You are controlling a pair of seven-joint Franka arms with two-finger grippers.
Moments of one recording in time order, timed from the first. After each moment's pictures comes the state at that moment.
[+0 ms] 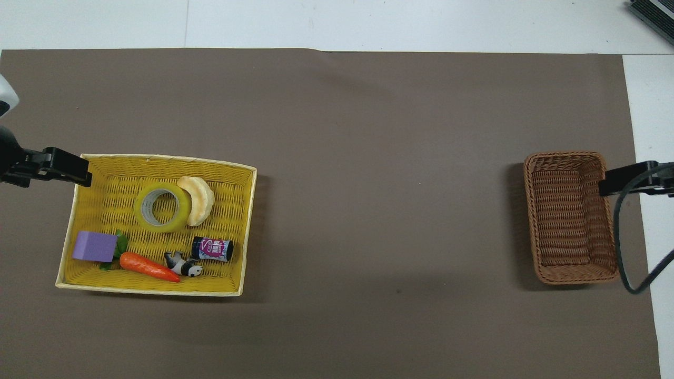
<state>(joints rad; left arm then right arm) 0.11 0.04 -0.18 -1.53 -0.01 1.48 -0.01 0.07 -0.05 -0.07 -1.50 -0.01 1.44 0.04</state>
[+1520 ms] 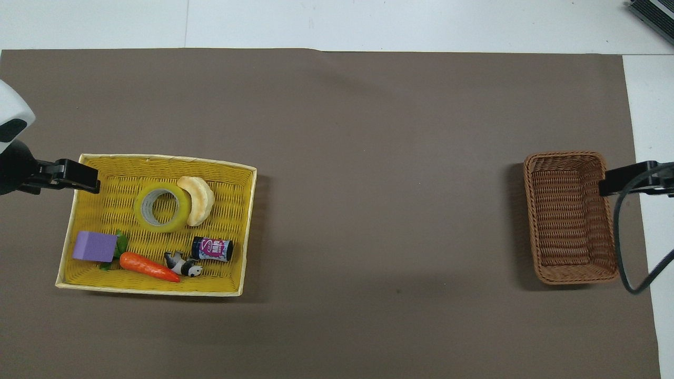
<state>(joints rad) 0.12 -0.02 -0.18 -1.68 -0.01 1.60 -0.01 0.07 -0.05 -0.07 -1.50 -0.01 1.44 0.04</state>
